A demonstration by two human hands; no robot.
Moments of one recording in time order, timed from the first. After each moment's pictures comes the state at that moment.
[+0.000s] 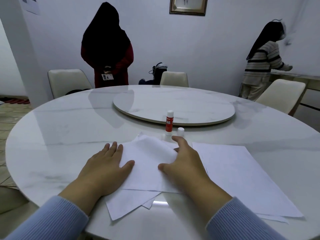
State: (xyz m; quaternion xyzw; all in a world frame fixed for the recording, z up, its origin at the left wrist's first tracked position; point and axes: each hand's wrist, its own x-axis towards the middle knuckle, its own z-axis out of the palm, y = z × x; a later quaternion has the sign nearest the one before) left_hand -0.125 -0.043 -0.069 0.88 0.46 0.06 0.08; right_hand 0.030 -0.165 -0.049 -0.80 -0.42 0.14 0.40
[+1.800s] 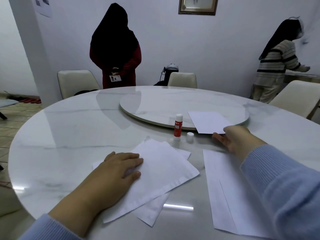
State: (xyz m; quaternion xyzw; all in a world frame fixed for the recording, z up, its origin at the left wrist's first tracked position) left_hand -0.129 -0.042 -0.069 0.91 0.33 0.18 0.15; right_hand 0.196 -0.114 -0.023 -0.65 -0.04 0.26 0.71
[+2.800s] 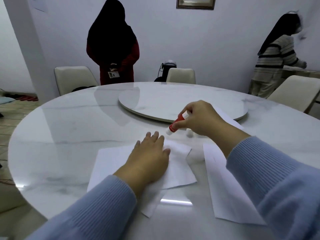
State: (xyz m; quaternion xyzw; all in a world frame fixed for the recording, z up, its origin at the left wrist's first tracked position) left_hand -0.048 -0.058 -0.055 0.91 0.37 0.09 0.14; right_hand 0.102 -0.101 0.015 -0.80 -0.50 0.05 0.33
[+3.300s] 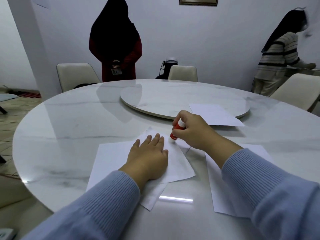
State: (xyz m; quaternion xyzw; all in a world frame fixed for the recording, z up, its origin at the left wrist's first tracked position) left_hand -0.048 -0.051 -0.070 0.92 0.38 0.03 0.09; right_hand 0.092 -0.105 -0.023 -0.74 -0.56 0.10 0.36
